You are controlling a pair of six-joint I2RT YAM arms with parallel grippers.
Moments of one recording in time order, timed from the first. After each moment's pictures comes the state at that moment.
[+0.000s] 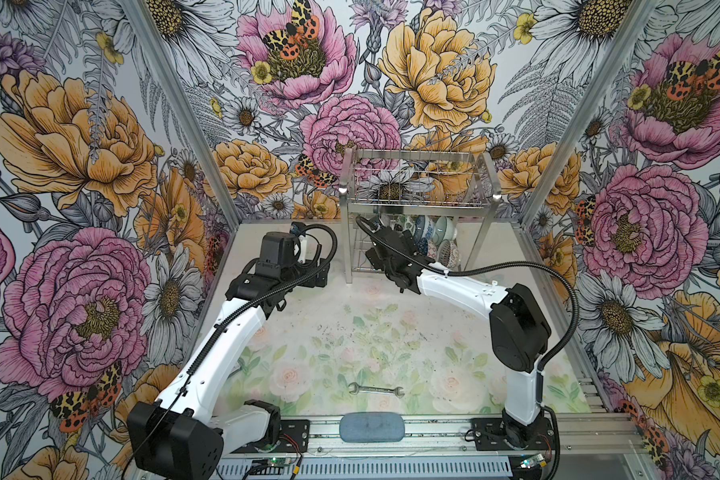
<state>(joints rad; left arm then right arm) -0.27 1.19 1.15 -0.61 0.02 -0.09 0.72 1.94 1.54 -0.20 0.59 -0.13</state>
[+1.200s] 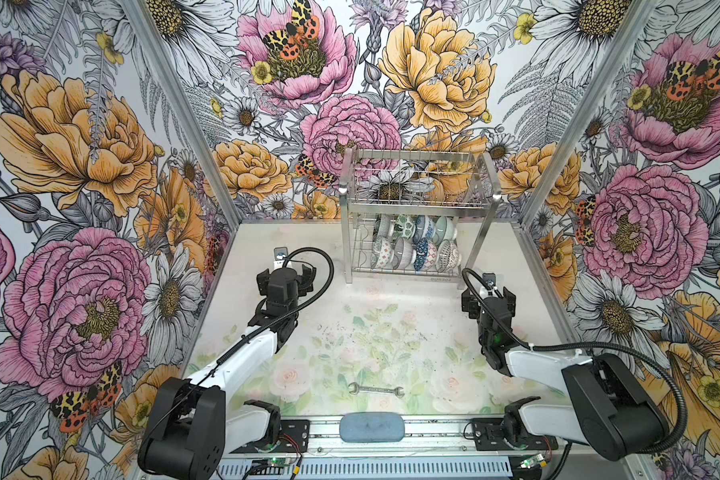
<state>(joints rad) -0.25 1.21 0.58 0.30 -0.48 -0.08 0.27 1.33 0.30 0.69 0.53 -0.08</state>
